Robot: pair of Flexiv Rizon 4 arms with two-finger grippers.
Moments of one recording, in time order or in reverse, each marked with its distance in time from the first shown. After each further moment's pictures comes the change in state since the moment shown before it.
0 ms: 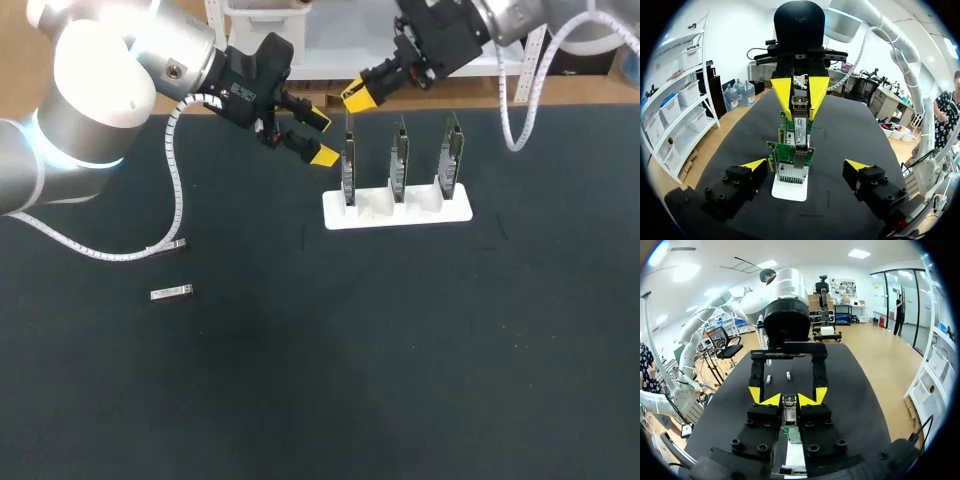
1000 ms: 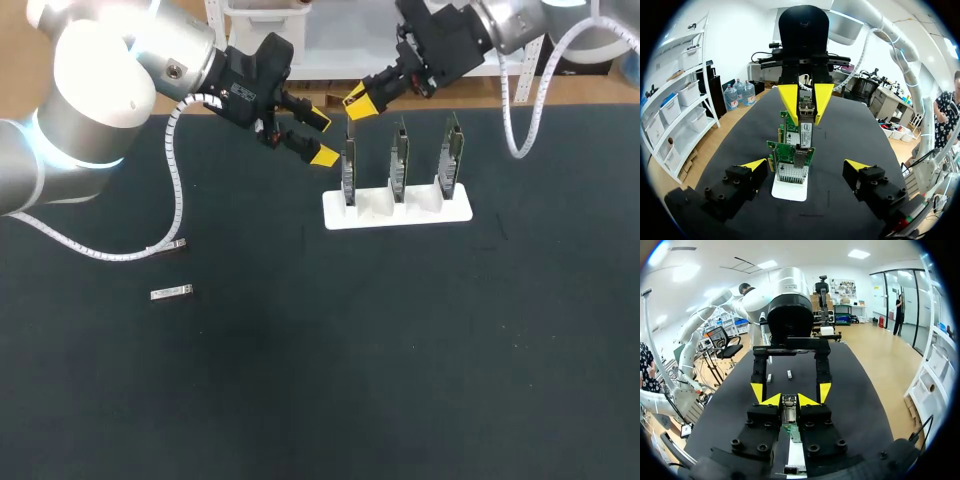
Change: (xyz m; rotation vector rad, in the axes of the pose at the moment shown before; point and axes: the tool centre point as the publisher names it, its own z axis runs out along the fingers) left arm 0.000 0.000 0.000 0.000 0.000 0.000; right arm 0.005 0.005 0.003 0.004 -0.007 0.003
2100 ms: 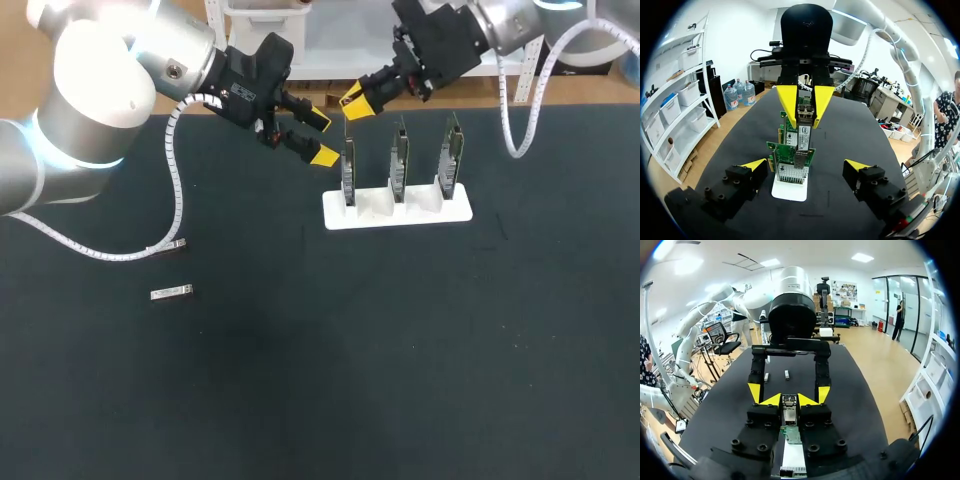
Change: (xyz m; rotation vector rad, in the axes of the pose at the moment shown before) left arm 0.000 0.000 0.000 0.000 0.000 0.000; right arm -0.001 -0.003 0.003 0.026 0.008 -0.053
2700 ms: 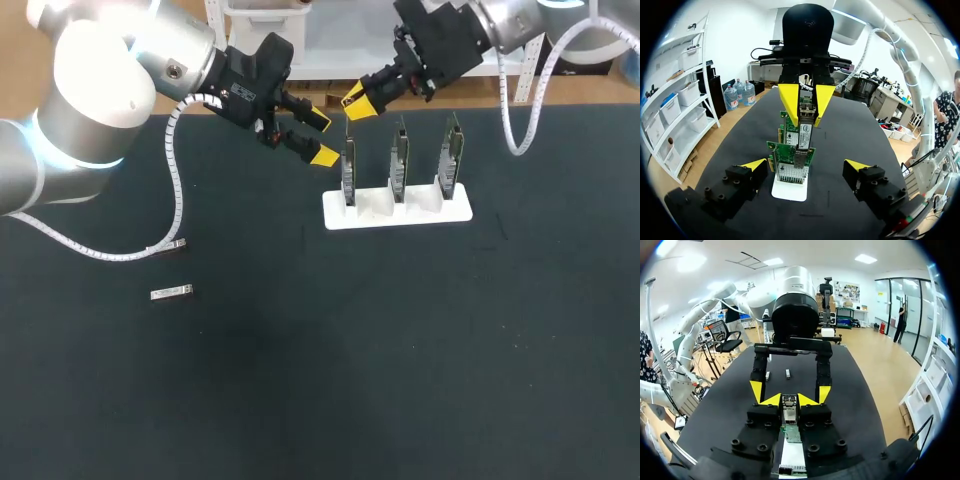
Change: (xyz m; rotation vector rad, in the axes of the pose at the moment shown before) left arm 0.000 0.000 0.000 0.000 0.000 0.000; right arm 0.002 0.001 -0.003 -0.012 0.007 -0.025
